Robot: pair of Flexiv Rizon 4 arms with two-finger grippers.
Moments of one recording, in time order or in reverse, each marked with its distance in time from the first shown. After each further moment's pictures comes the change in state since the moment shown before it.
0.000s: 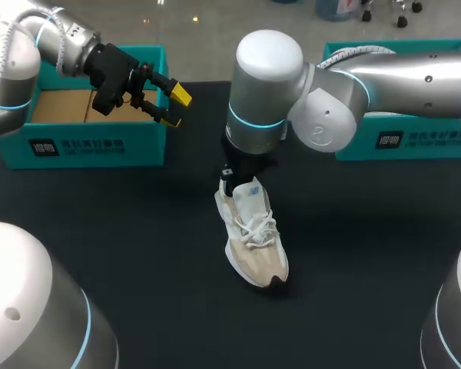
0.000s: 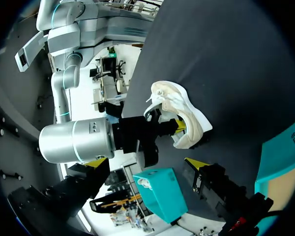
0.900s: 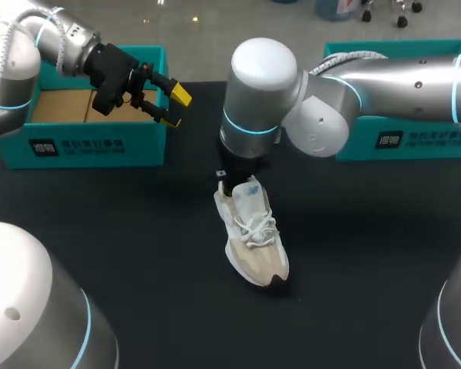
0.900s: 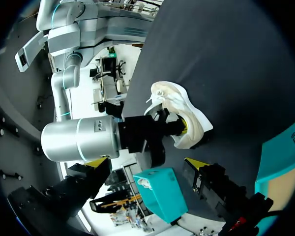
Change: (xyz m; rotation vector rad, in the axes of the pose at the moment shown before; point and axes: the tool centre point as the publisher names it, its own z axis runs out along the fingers) left arm 0.000 0.000 0.000 0.000 0.000 0.000; right arm 0.008 0.011 0.014 -0.035 0.009 0.013
